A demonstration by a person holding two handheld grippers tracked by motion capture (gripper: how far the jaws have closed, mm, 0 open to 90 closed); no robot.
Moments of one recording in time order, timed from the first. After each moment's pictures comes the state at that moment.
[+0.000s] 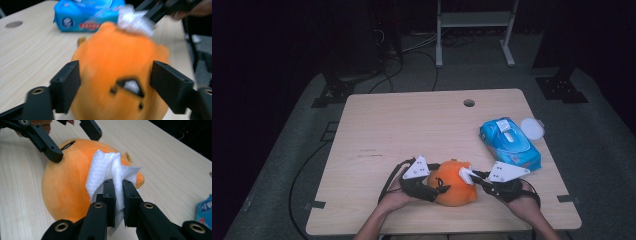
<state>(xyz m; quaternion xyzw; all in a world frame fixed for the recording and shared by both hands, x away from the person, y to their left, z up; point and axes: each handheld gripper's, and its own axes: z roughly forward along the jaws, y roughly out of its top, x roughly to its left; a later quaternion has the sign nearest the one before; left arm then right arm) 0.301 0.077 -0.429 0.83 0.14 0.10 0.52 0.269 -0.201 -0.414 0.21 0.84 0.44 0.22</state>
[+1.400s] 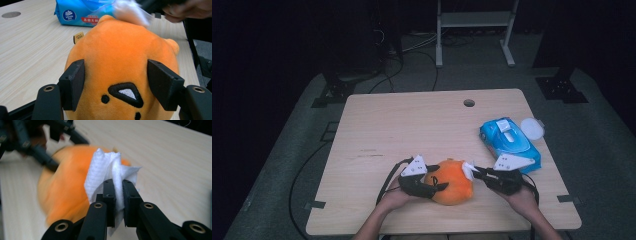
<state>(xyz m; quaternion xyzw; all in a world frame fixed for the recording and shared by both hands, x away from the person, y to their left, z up) 0.313 0.085 -0.446 0.83 0.17 0.08 0.52 0.287 -0.217 -0.426 0.28 0.82 0.47 0.15</state>
